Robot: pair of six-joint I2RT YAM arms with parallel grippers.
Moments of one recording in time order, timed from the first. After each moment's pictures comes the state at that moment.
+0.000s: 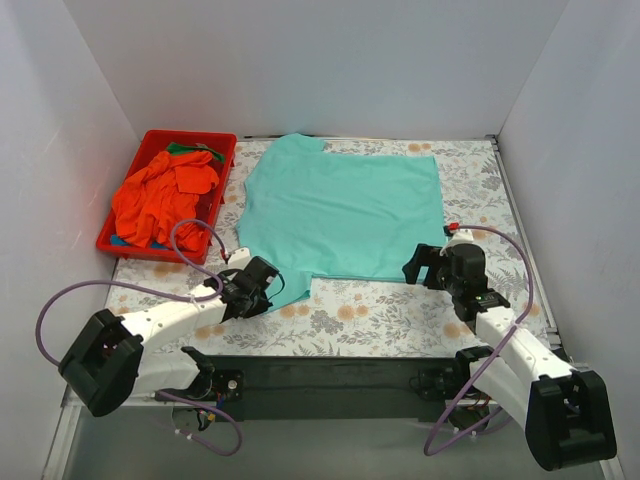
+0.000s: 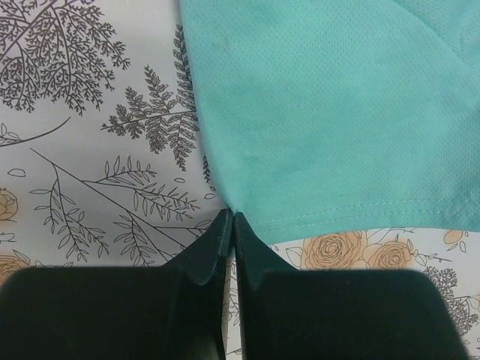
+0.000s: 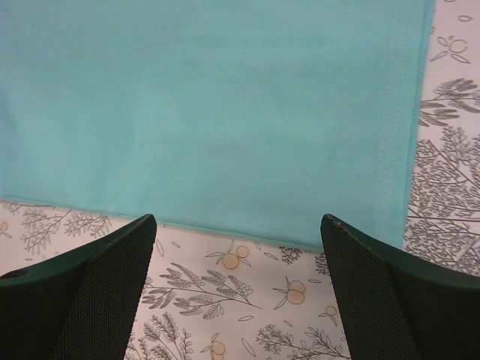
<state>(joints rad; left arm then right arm) -0.72 1.20 0.54 -0.49 -0.36 -0.99 0.22 0.91 0.31 0.02 -0.11 0.34</state>
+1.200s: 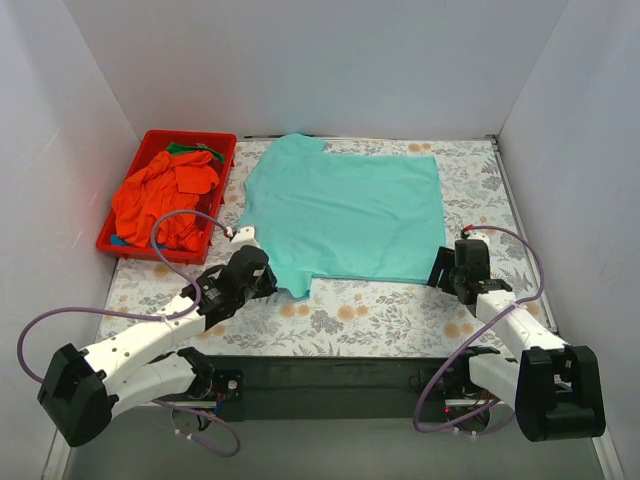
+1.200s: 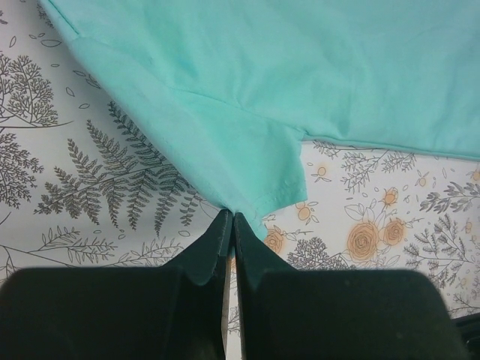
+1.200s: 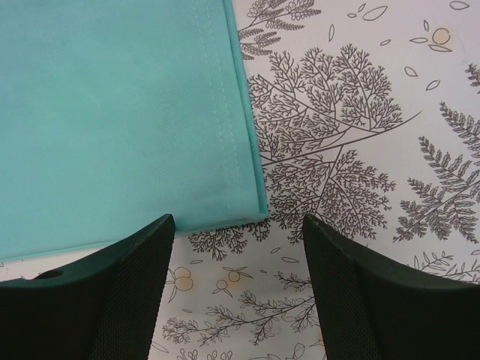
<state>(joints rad) -0.74 0.98 0.60 -0.36 -0.32 -0.77 0.12 1.04 0.40 -0.21 0.14 0.35</state>
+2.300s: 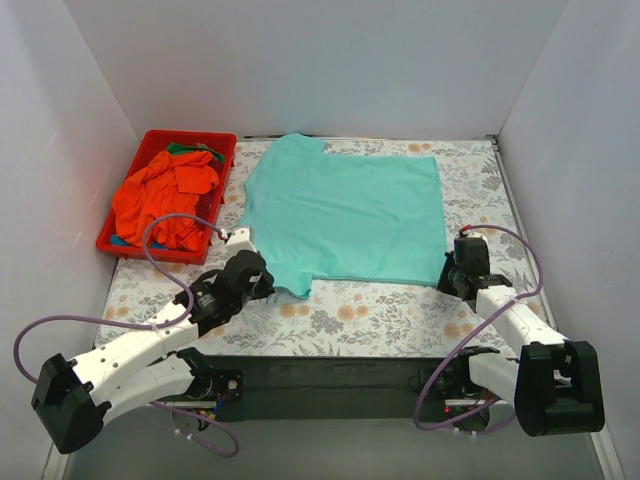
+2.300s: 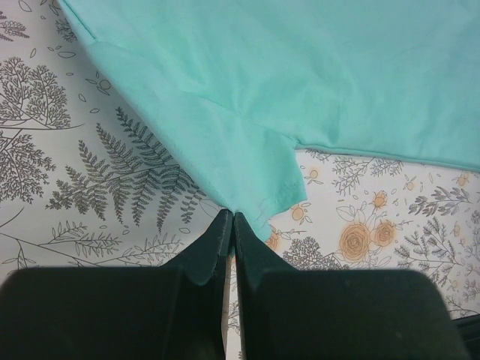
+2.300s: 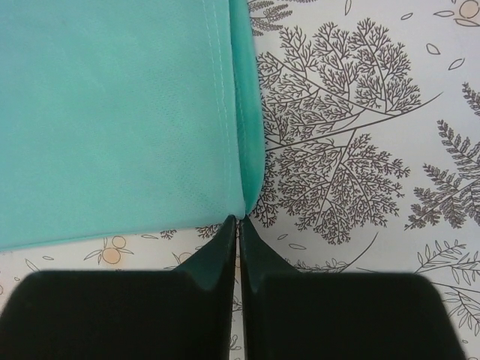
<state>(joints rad) -0.79 0.91 0.59 -0.39 -0.39 -0.79 0.11 1.08 0.43 -0.27 0.10 0.36</state>
